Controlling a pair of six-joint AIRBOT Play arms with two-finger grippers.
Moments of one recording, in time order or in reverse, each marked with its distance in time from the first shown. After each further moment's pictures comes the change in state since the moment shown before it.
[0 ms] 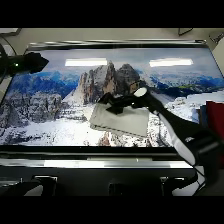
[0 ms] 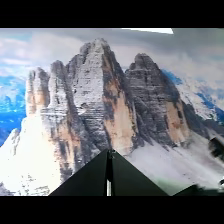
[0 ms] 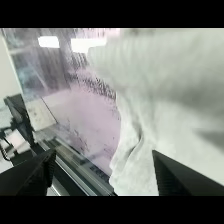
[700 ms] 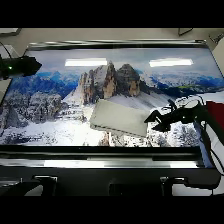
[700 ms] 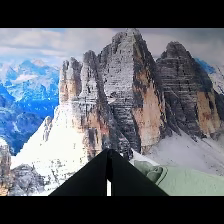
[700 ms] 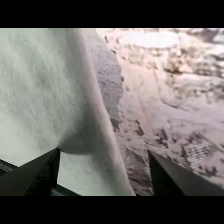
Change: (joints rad) left arm 0.009 0.028 0.000 0.085 -0.054 -0.028; right arm -0.537 0.217 -0.446 -0.365 0.285 -0.110
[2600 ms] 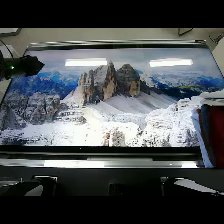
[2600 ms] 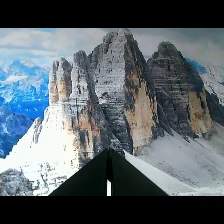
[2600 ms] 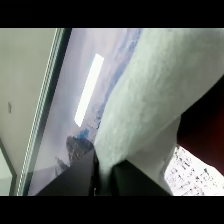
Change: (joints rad) left arm -0.018 -0.001 0.000 -0.011 0.007 -0.006; right arm -1.004 0.105 1.039 0.062 0.366 0.448
